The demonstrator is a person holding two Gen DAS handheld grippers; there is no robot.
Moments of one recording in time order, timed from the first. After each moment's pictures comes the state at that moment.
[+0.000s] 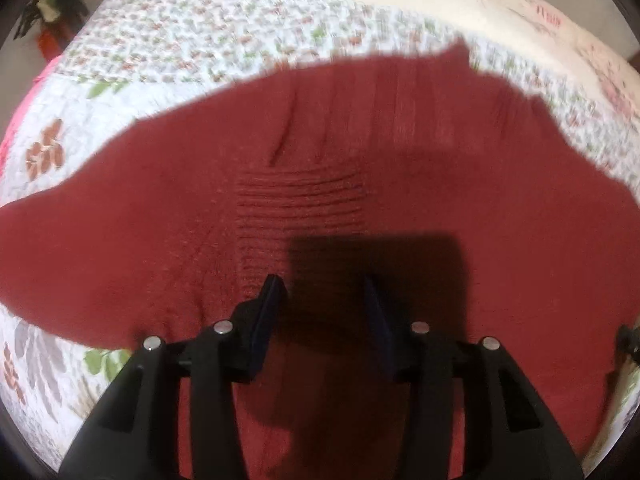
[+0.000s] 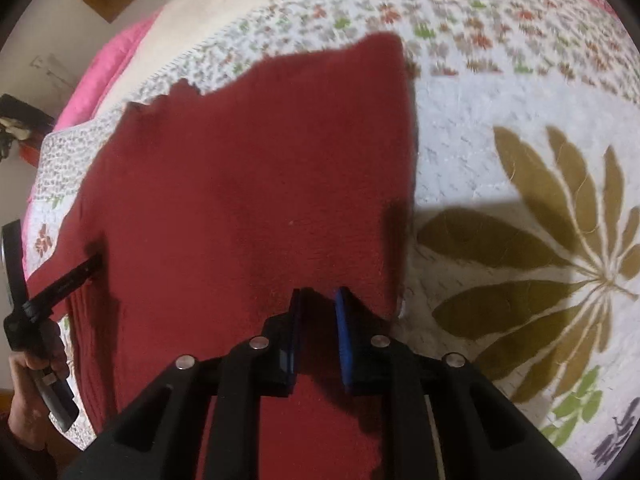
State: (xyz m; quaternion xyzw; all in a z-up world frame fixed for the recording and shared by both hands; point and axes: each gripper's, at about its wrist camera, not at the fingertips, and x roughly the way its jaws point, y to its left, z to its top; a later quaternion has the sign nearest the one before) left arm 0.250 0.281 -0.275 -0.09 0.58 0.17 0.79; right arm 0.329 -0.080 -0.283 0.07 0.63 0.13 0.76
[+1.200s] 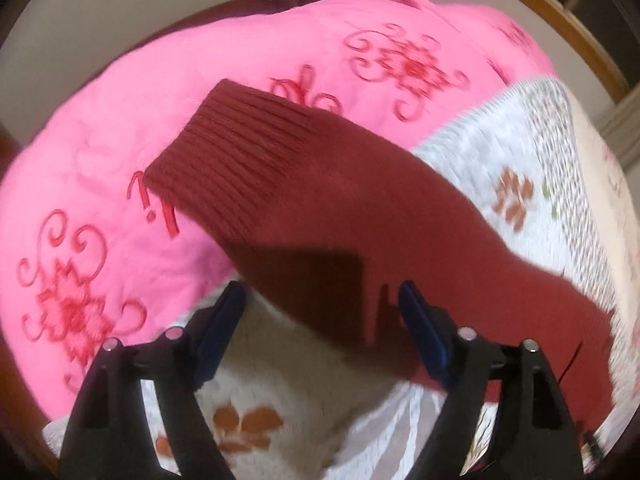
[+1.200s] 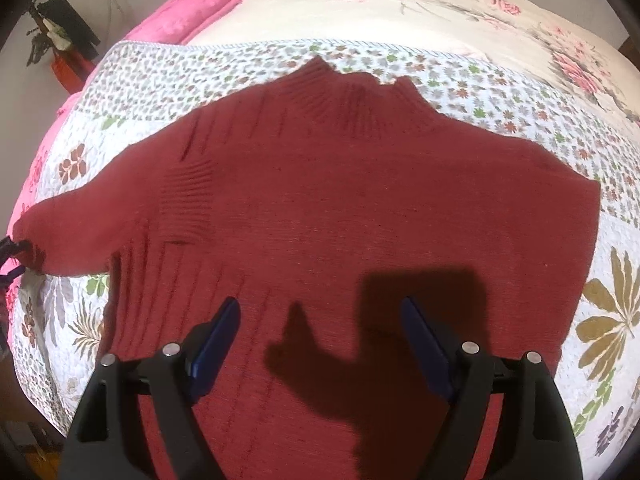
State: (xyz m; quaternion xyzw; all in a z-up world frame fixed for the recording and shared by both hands) left arm -0.029 0.680 -0.185 -0.35 0.47 0.37 0.72; right arm 0.281 0.124 -0.230 -0.06 0.60 0.19 0.78
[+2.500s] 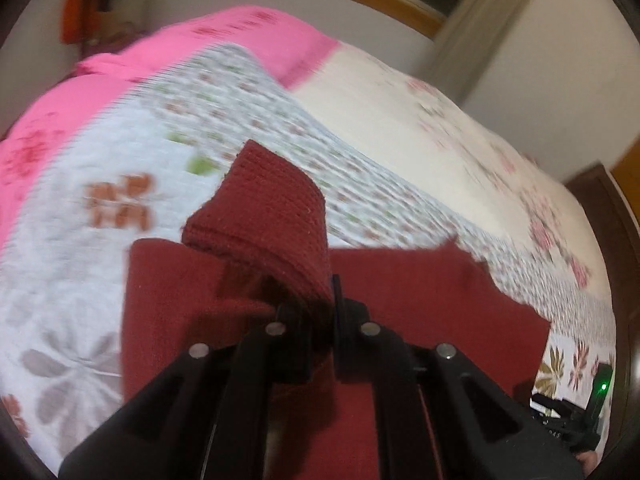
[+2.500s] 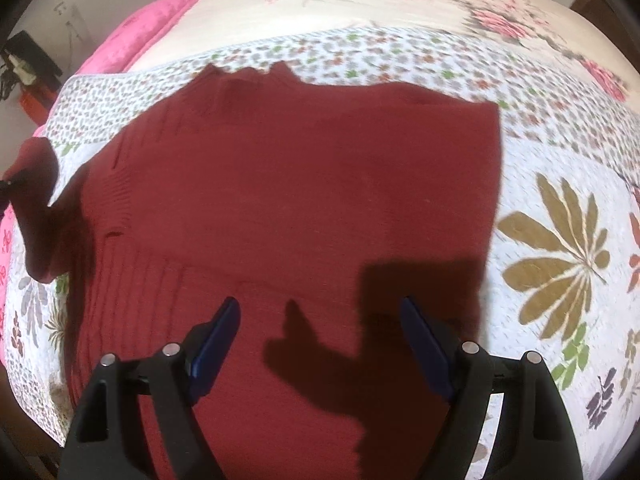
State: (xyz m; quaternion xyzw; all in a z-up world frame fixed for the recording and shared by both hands) left arm 0.170 0.426 -0.159 -0.24 0.43 0.09 0.86; right arm 0.276 0.015 -0.233 -0.03 0.60 0.12 0.79
